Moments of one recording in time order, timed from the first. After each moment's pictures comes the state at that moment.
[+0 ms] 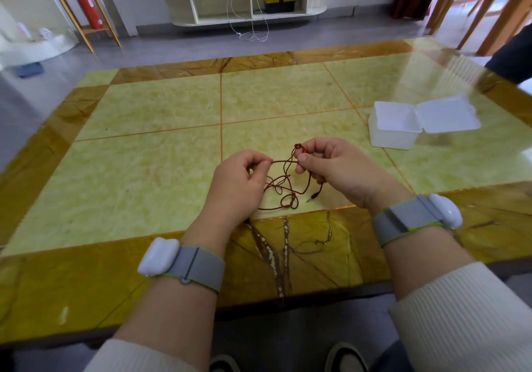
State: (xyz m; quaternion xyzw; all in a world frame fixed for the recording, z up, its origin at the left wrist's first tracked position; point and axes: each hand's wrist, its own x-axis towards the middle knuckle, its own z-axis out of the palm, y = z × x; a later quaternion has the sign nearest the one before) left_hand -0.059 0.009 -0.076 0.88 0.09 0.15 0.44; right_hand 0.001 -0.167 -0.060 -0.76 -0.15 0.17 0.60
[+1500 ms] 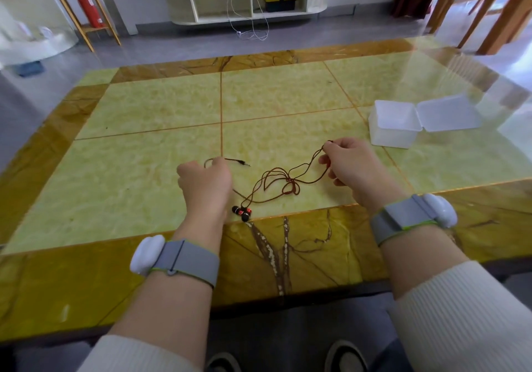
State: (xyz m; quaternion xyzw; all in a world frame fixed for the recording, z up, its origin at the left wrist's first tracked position) left_hand -0.053 0.029 -0.081 0.68 0.41 0.18 0.58; right_hand 0.011 -0.169 -0.066 -0.82 0.06 0.08 0.56
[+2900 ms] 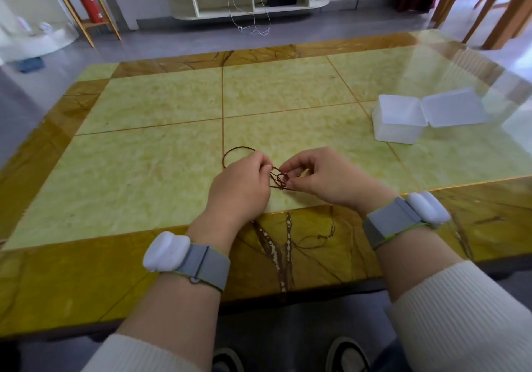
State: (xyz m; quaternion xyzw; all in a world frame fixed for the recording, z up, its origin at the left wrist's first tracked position) left_hand -0.062 0.008 -0.081 0.96 0.07 0.09 0.25; right_hand 0.001 -0.156 -0.080 -0.86 -0.22 0.16 0.44
